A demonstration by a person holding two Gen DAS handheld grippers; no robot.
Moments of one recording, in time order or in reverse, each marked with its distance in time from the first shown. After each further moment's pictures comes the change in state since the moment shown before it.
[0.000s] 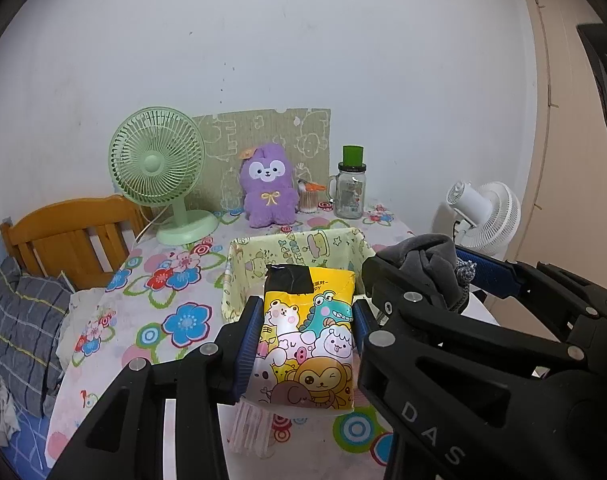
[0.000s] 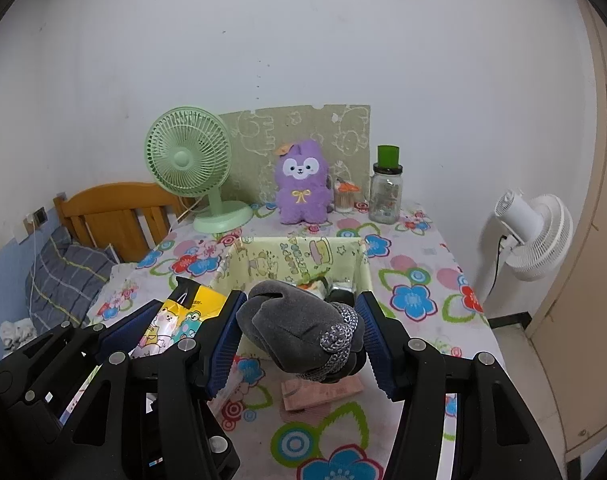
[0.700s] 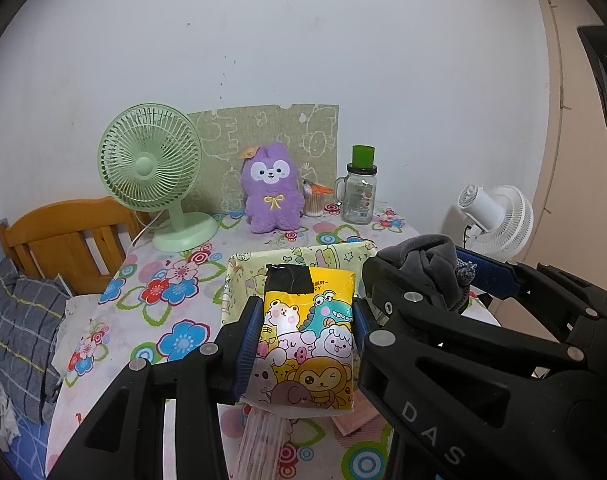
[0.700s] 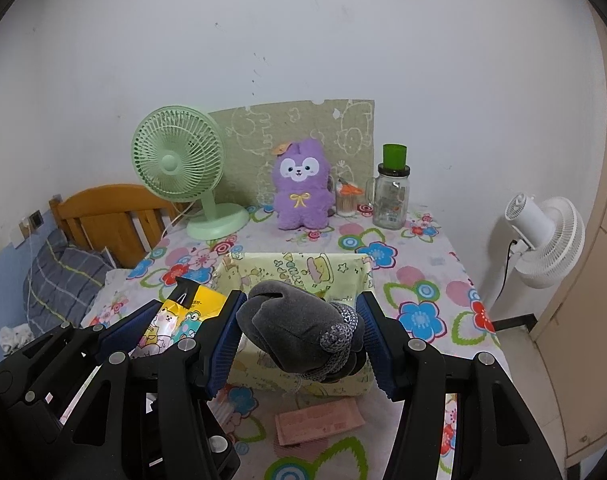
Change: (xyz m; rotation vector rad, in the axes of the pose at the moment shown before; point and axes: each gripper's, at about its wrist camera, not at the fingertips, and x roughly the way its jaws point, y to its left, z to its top) left arm 0.041 0.007 0.027 -0.009 0.024 0.010; right arm 0.044 -0.010 0.027 0.006 0.027 0.010
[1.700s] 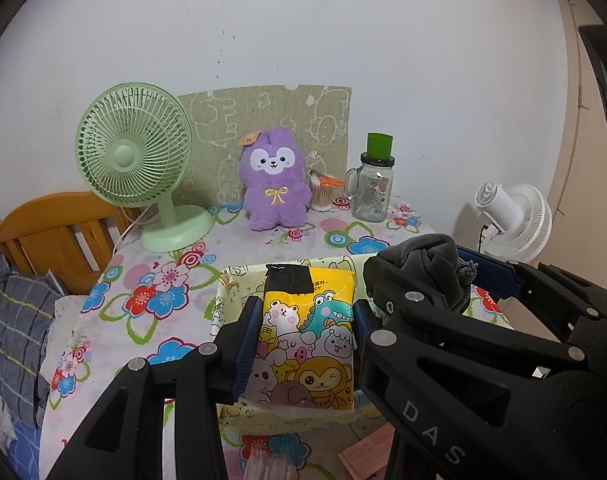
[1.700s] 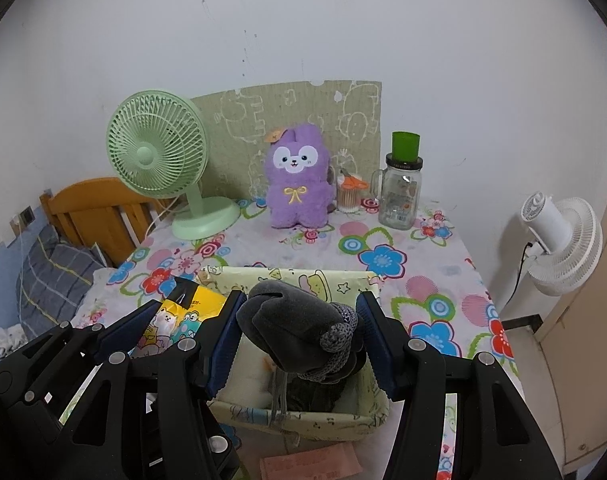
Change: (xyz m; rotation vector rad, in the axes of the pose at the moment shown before) left arm 0.067 0.011 0.020 -0.019 0.053 0.005; right arm 0.069 -0.012 0.024 -0.004 0.055 0.006
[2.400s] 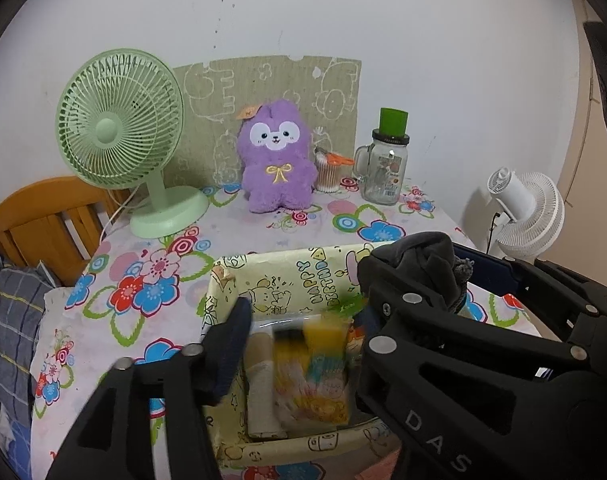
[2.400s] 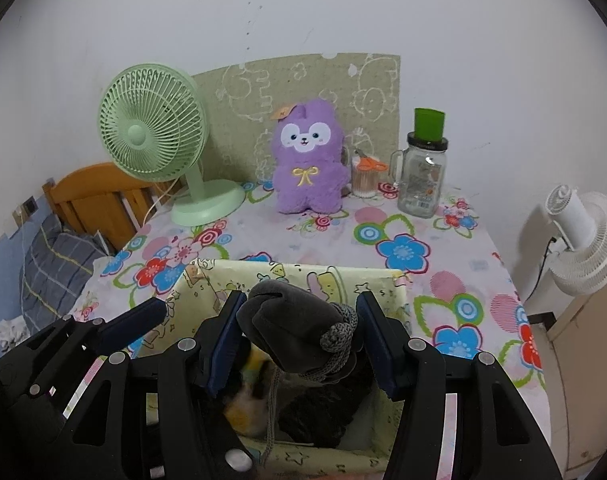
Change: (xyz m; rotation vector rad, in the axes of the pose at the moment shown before) left arm 0.048 0.012 0.000 -0.006 0.068 -0.008; right arm 0.054 -0.001 0.000 -0.013 0.059 0.056
